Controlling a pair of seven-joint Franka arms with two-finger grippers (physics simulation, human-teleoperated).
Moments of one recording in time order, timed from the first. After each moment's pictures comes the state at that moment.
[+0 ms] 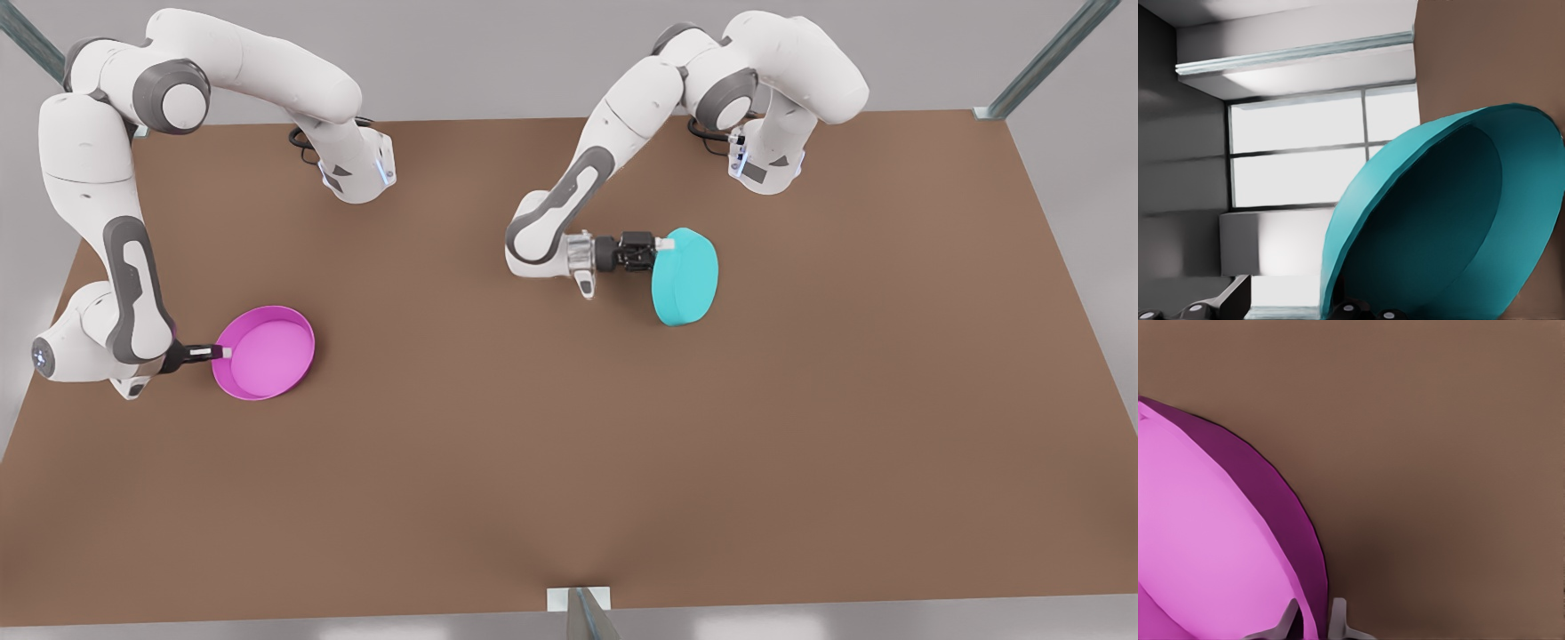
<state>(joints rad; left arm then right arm) -1.16 0.96 0.06 -1.36 0.75 0.78 -0.92 -0.60 0.65 0.10 -1.79 0.07 1.97 -0.59</state>
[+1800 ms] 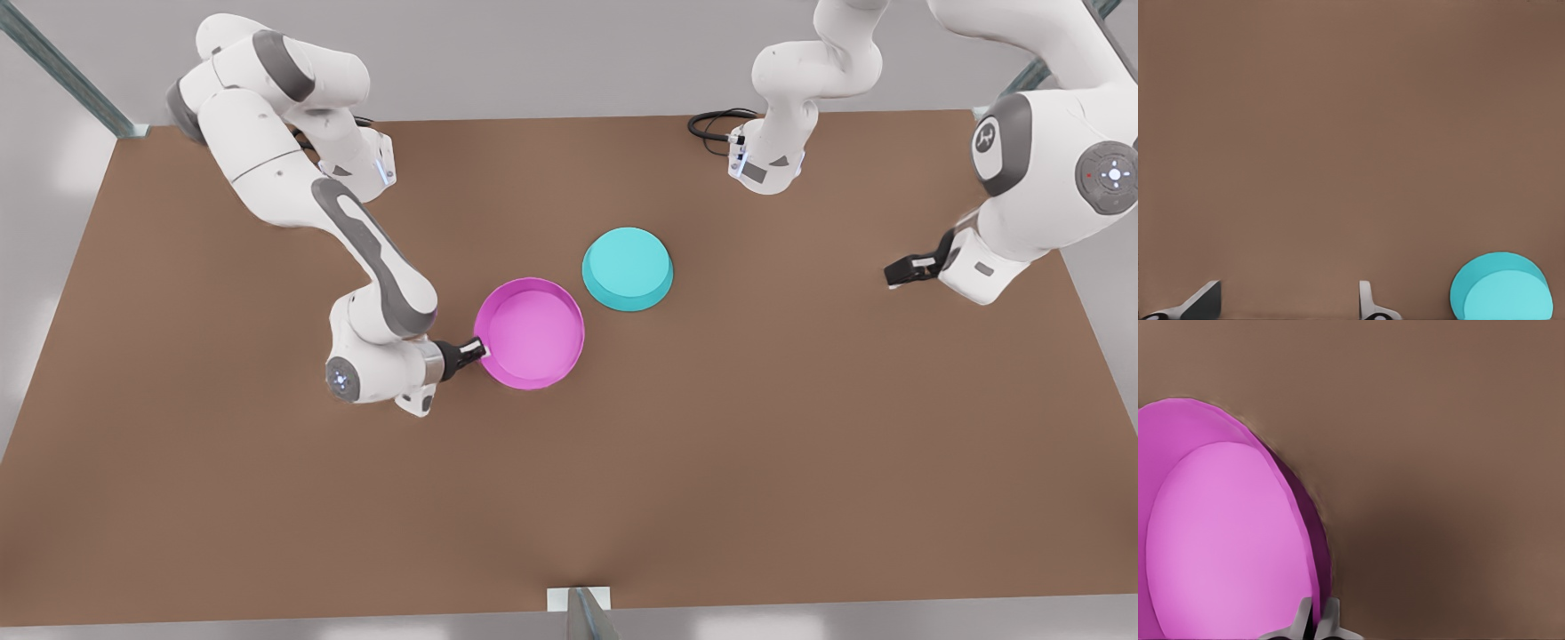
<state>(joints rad) 0.02 0.05 -0.01 -1.59 0.04 1.47 -0.13 0.04 0.61 0.45 -1.67 0.46 2.01 -0.20</state>
